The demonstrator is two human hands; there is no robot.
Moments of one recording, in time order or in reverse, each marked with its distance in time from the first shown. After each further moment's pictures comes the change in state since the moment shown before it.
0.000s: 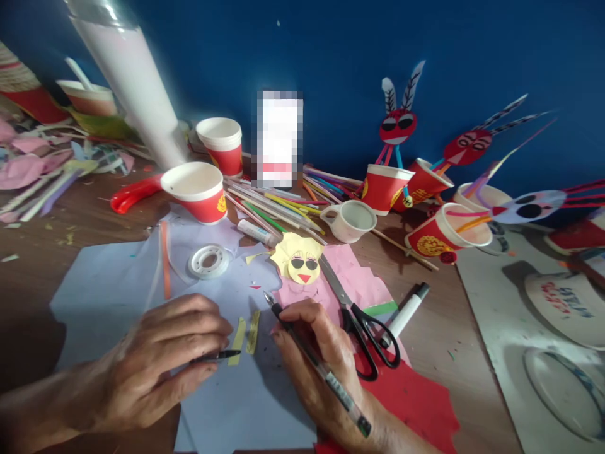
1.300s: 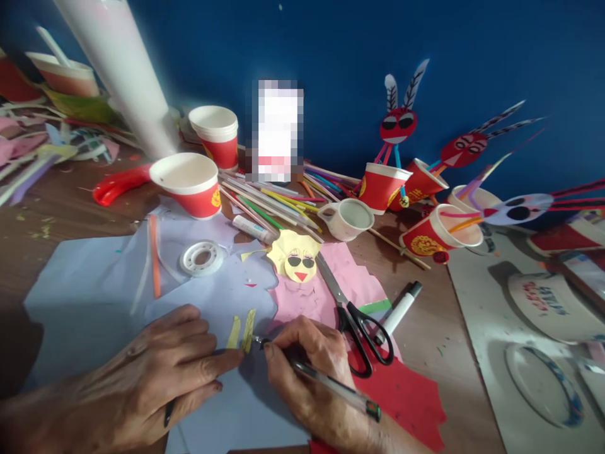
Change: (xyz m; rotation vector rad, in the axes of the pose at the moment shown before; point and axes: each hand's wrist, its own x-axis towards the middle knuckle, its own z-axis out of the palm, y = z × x) left_hand -0.010 0.005 0.012 0.206 -0.198 -0.062; right_hand 0.008 -0.017 -0.004 -0.194 -0.091 -0.063
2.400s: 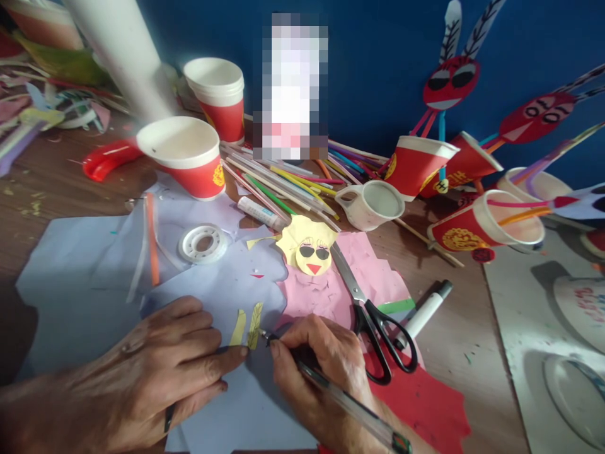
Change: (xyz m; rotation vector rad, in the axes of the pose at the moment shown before) left_hand 0.003 0.003 0.001 -0.074 0.034 -0.035; right_hand -0.004 0.009 0.004 -0.015 -0.015 -0.016
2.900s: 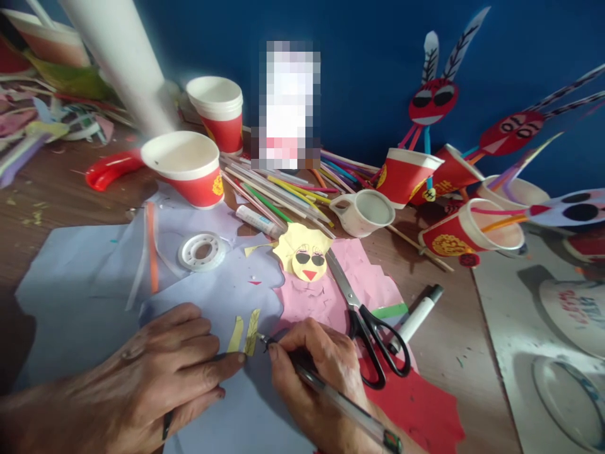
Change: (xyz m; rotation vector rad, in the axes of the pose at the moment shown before) left_hand 0.001 -0.001 -0.001 0.019 -0.013 0.031; right_hand 0.001 -0.002 0.000 -0.010 0.032 0.054
